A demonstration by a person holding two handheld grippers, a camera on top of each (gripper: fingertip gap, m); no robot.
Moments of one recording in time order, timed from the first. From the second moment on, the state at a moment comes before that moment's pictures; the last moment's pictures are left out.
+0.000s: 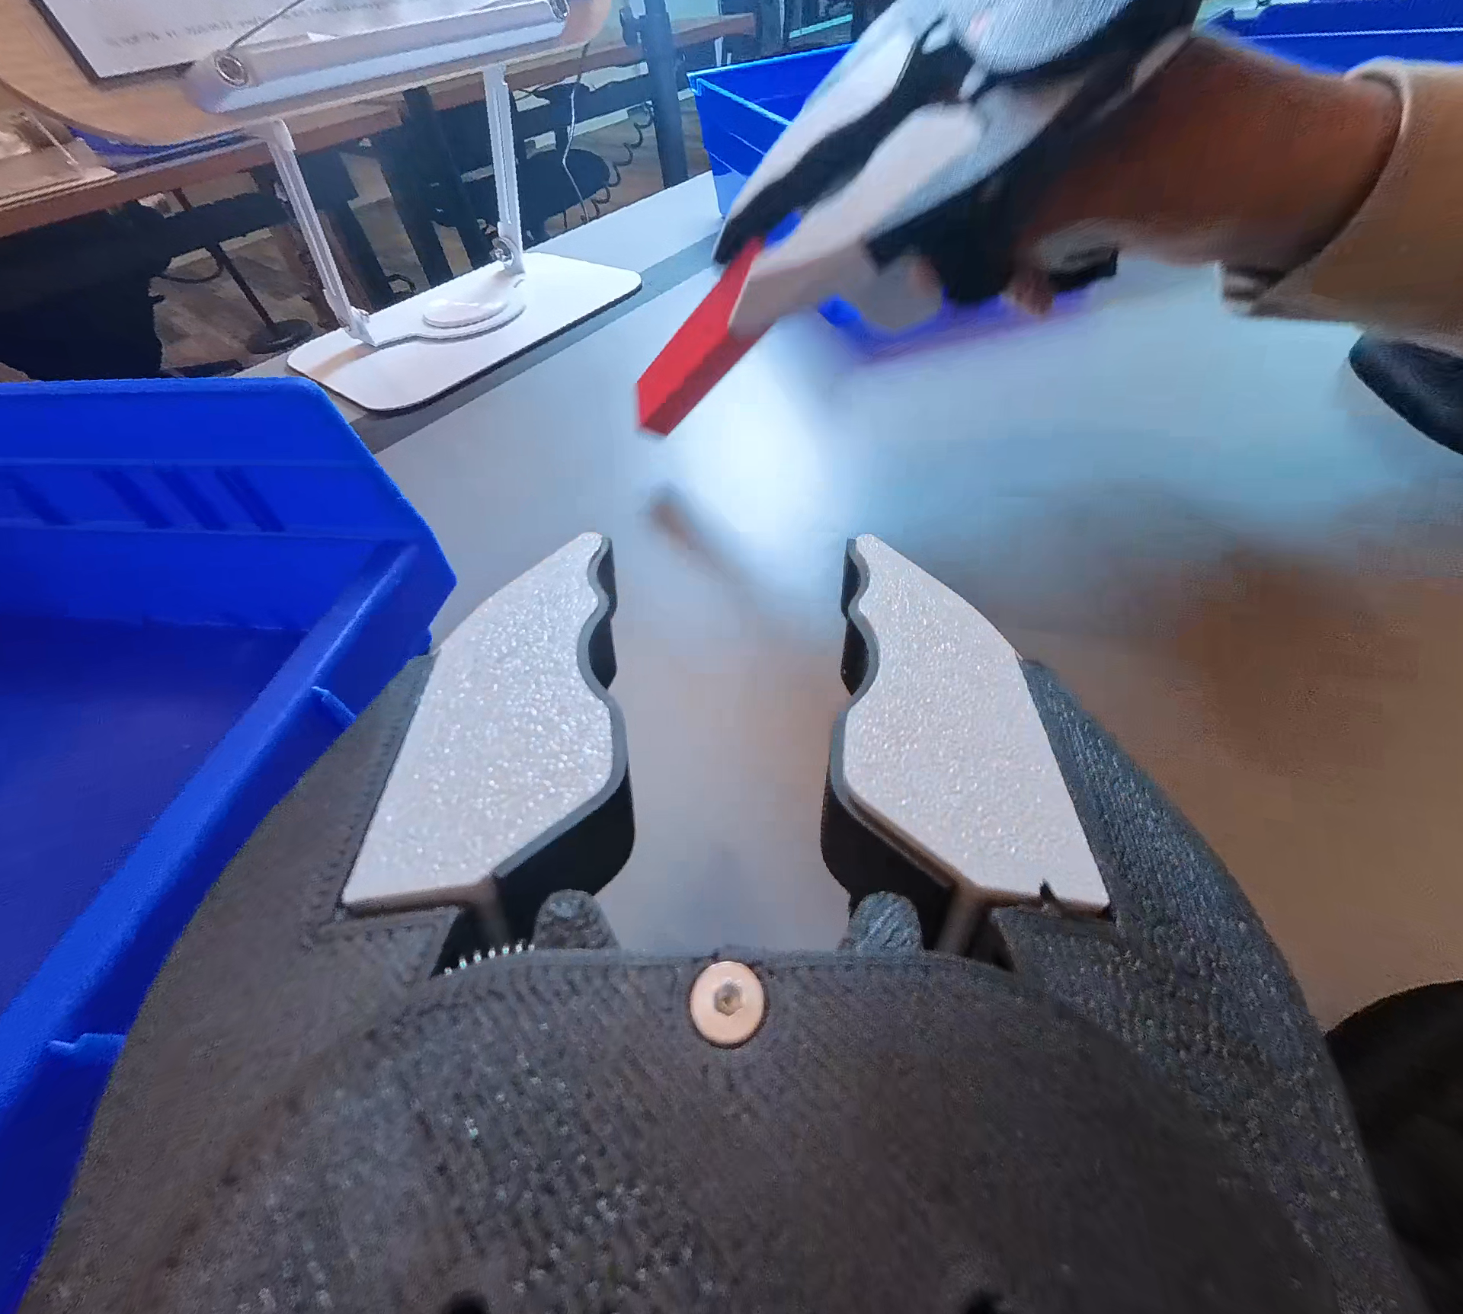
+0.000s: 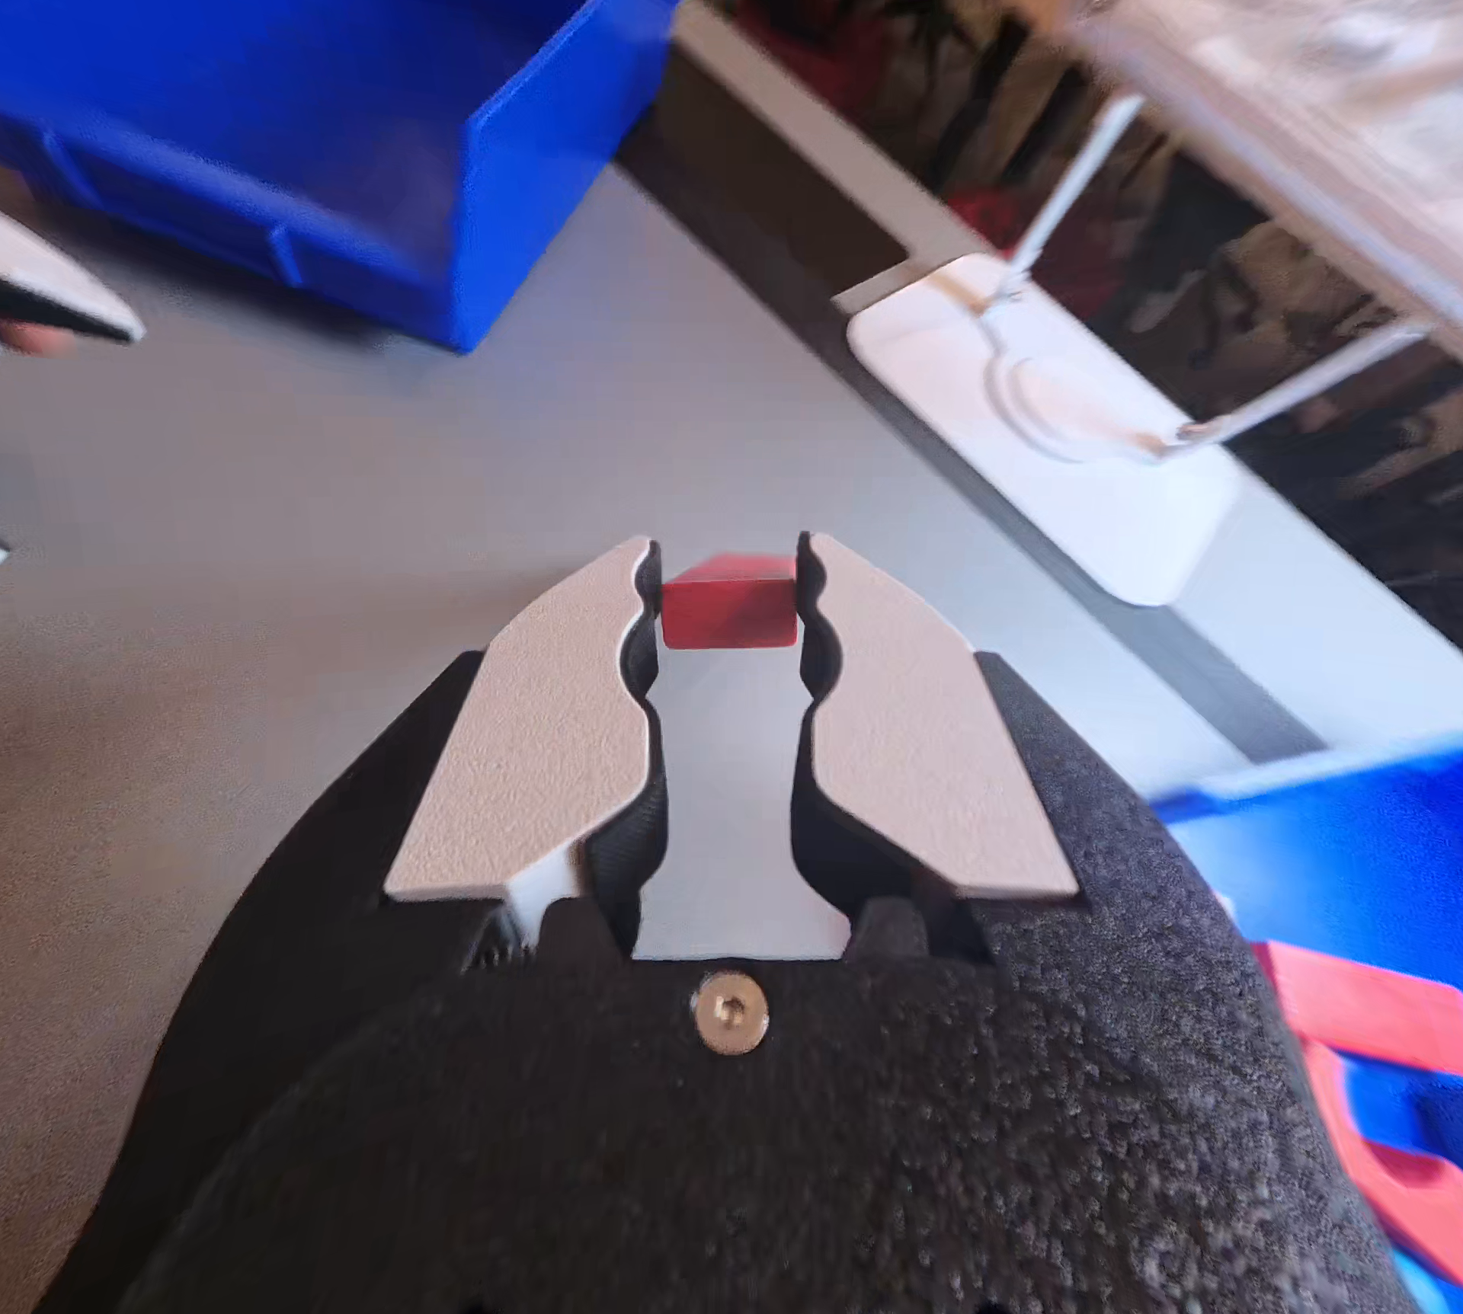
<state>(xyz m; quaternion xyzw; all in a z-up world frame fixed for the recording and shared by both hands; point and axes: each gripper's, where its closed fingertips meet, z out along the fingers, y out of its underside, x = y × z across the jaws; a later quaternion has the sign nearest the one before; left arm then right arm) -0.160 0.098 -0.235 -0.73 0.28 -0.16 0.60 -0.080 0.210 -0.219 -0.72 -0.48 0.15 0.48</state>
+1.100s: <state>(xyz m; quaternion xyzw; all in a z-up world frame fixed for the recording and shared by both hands) -0.166 0.103 -0.245 -0.74 0.30 -0.12 0.59 0.088 0.277 -0.106 -0.71 -0.22 0.19 0.64</state>
